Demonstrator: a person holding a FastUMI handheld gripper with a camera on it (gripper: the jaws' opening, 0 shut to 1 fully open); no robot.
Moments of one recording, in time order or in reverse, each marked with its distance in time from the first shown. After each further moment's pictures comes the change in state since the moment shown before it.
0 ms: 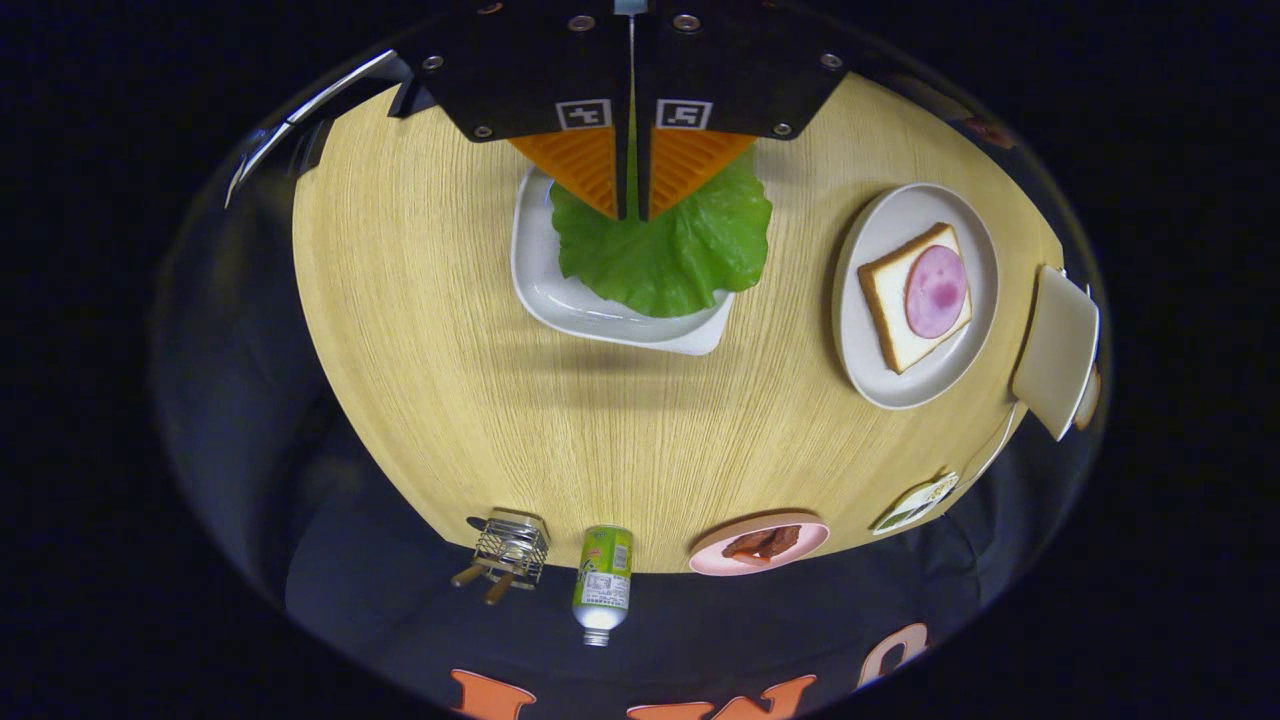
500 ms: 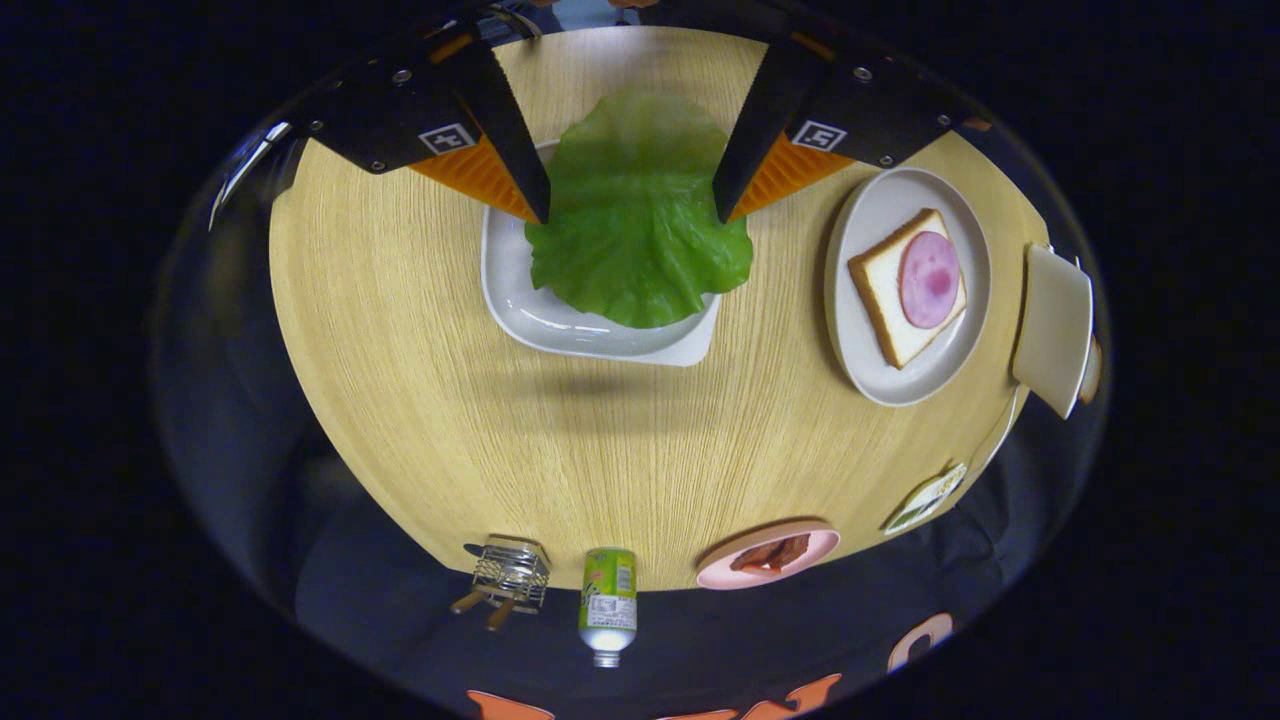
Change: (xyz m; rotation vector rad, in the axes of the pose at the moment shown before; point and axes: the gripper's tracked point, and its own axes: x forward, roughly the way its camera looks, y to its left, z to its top) arm 0.013 0.014 -0.012 0.039 0.078 0.014
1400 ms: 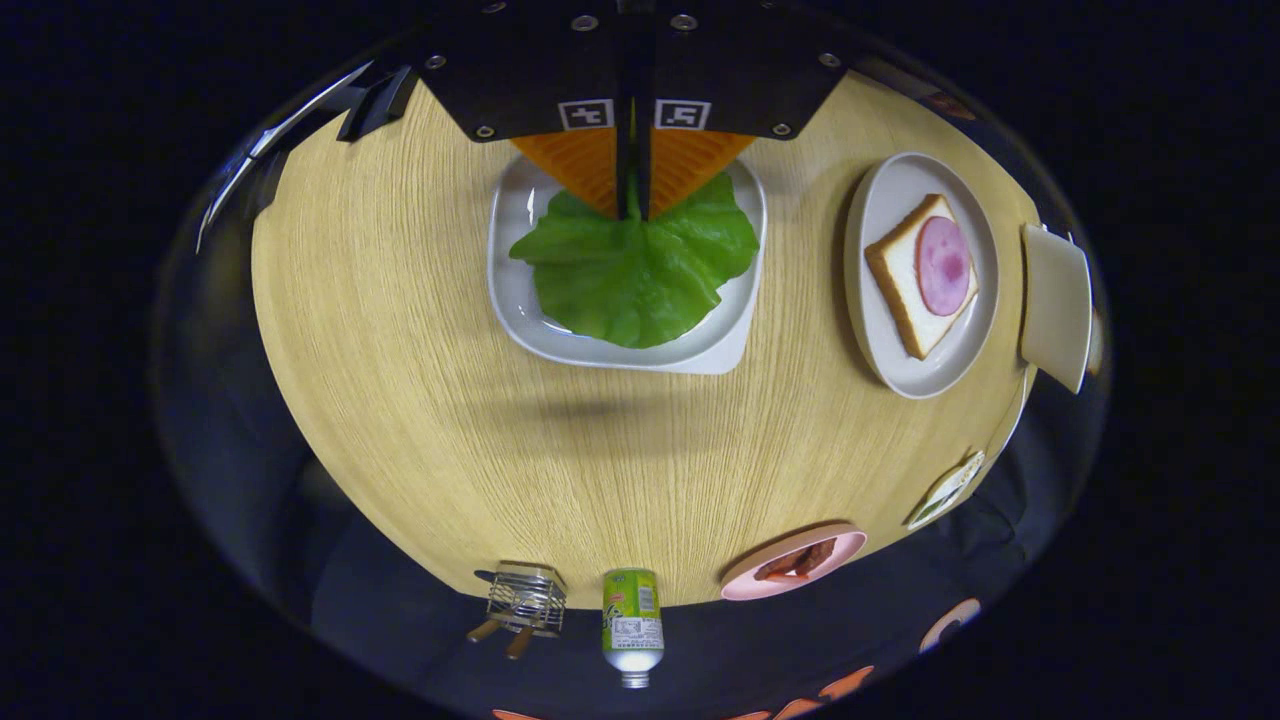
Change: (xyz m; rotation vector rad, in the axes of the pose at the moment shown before) arm -0.003 0.004 0.005 0.097 0.005 0.058
